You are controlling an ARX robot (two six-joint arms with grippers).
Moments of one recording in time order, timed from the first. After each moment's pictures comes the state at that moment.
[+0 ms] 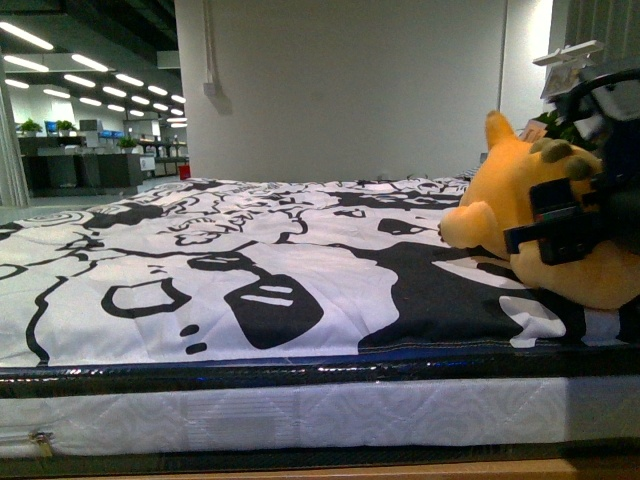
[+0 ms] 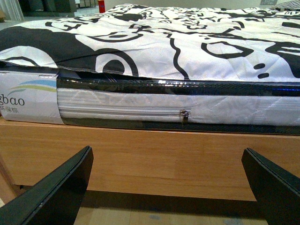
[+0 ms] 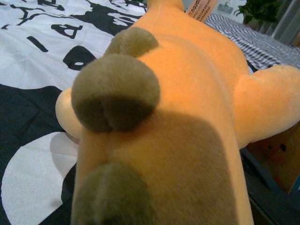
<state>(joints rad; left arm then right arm) 0.00 0.00 0.01 -0.01 0.00 0.00 0.11 1.61 0.96 0.59 0.23 -0.13</state>
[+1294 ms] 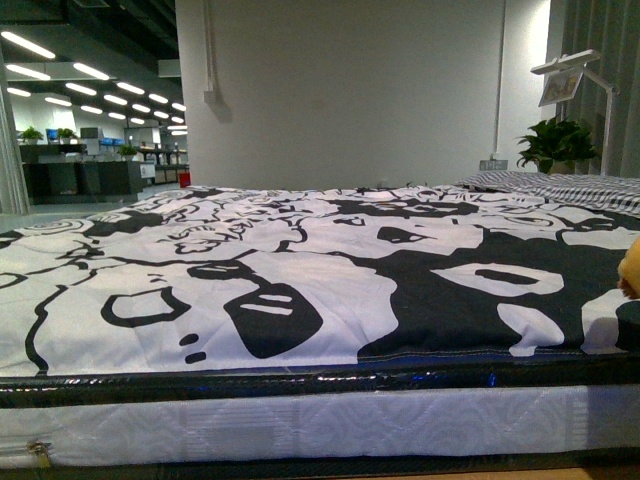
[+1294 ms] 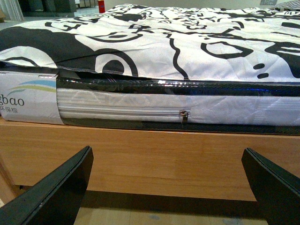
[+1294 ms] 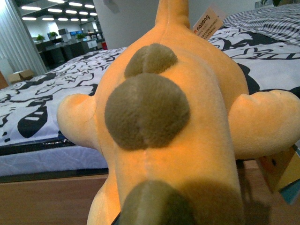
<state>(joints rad) 0.00 0.00 0.01 -0.01 0.00 0.00 -0.35 0.15 0.08 0.20 -0.41 0.27</state>
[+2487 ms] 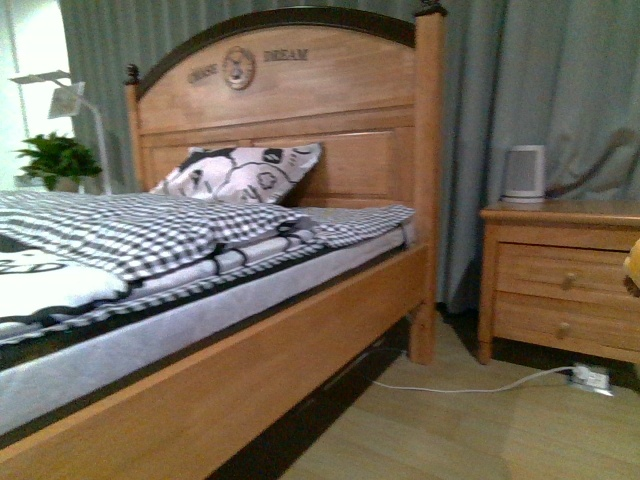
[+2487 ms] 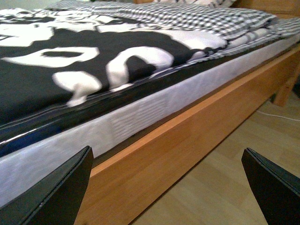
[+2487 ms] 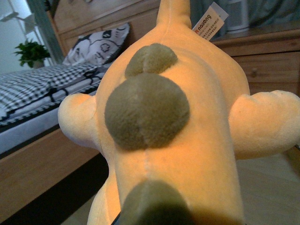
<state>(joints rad) 0.00 0.00 0.01 -0.01 0.00 0.00 -0.35 0.15 0.08 0.21 -0.41 0.27</state>
